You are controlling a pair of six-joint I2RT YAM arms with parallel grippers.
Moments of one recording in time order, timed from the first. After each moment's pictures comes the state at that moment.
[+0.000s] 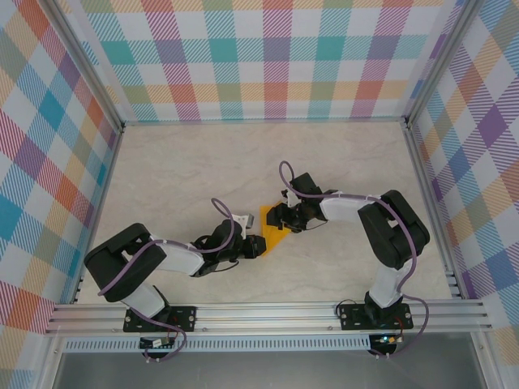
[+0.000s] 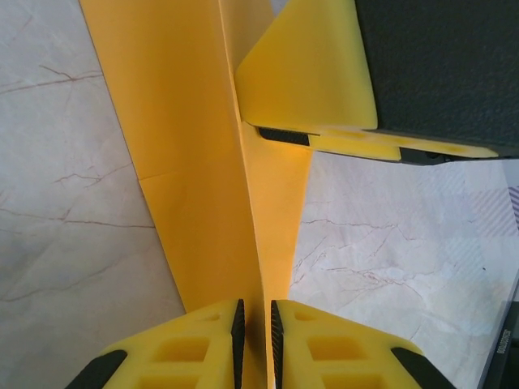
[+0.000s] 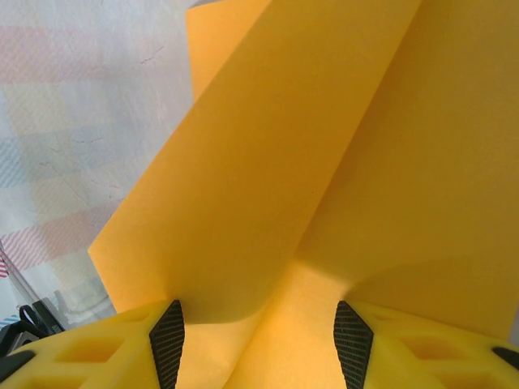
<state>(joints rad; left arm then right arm) -0.83 1.57 0.41 0.55 0.17 -0.84 0.57 1.80 0.94 -0.22 -0.55 0.68</state>
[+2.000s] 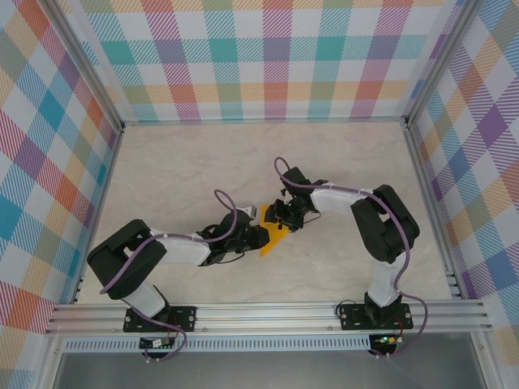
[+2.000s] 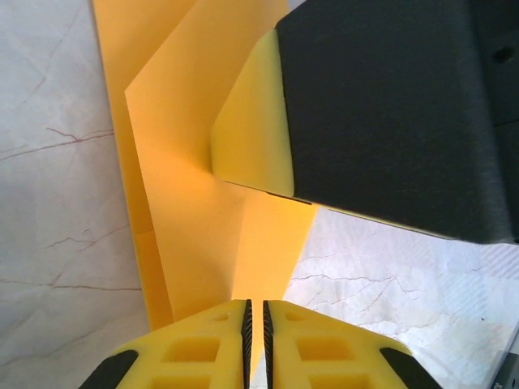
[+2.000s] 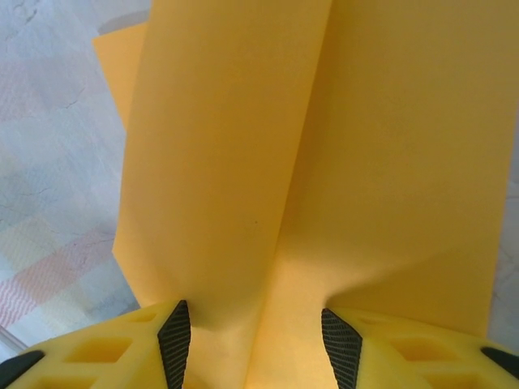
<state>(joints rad) -0.82 1.59 0.56 0.36 0.14 -0.92 0.60 1.89 1.12 -0.46 -0.44 0.81</state>
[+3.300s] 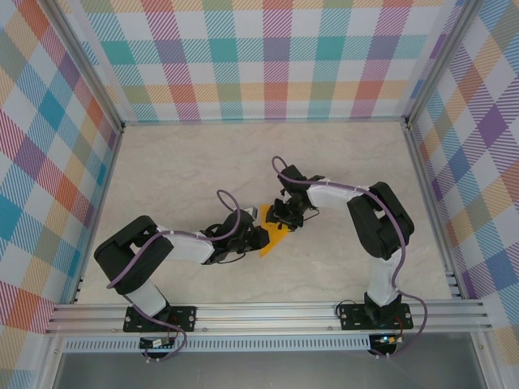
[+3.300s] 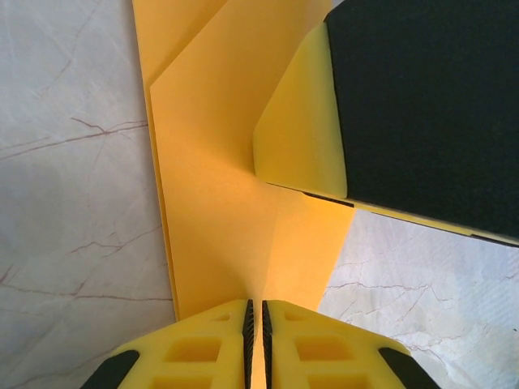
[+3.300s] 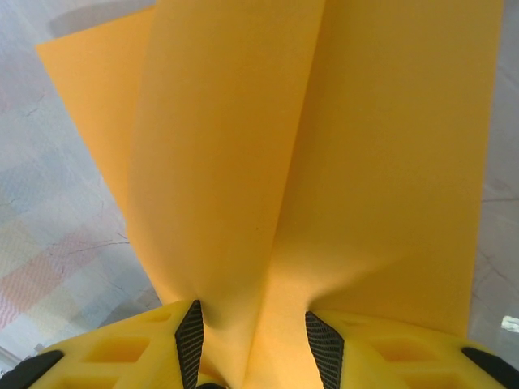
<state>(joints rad) -0.82 1.64 0.58 0.33 0.12 -0.92 0.60 1.94 1.18 -0.57 -0.42 0.81</state>
